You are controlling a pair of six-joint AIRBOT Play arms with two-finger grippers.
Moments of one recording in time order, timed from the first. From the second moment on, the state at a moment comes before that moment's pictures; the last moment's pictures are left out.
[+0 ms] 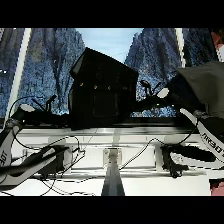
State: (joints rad) left arm 0.31 -1.14 0.38 0.93 -1.18 -1.00; right arm 0.27 -1.37 0.66 -0.79 0.85 1.21
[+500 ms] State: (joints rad) left arm 0.31 -1.19 0.50 0.90 -1.12 -0.81; right arm 0.28 -1.35 0.93 -0.80 1.00 1.16
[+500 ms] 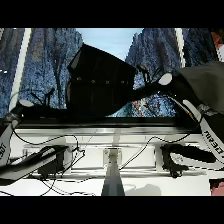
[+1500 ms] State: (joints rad) left arm 0.36 -0.50 1.29 0.76 -0.87 -0.81; right arm 0.34 -0.85 1.45 -0.61 1.09 1.32
